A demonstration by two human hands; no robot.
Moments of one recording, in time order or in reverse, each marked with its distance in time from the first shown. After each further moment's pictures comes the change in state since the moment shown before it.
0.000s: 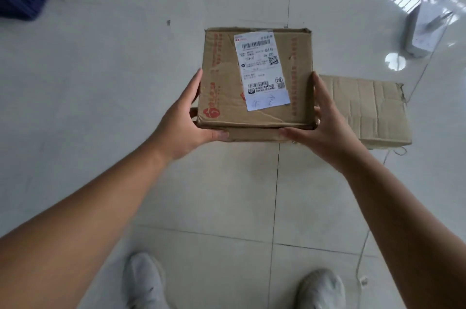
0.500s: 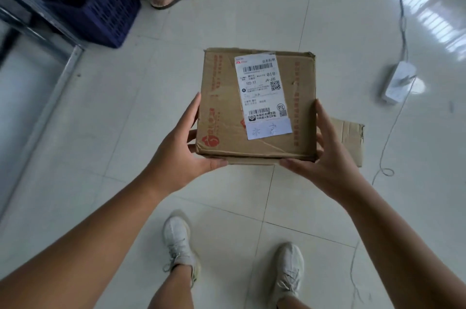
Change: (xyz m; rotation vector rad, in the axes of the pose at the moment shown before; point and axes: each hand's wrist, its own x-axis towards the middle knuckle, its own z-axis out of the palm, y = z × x) left_hand -0.168 0.247 -0.104 0.021 0.127 -0.074; right_hand -0.138 -0.242 -0.087 0.026 -0.145 -0.065
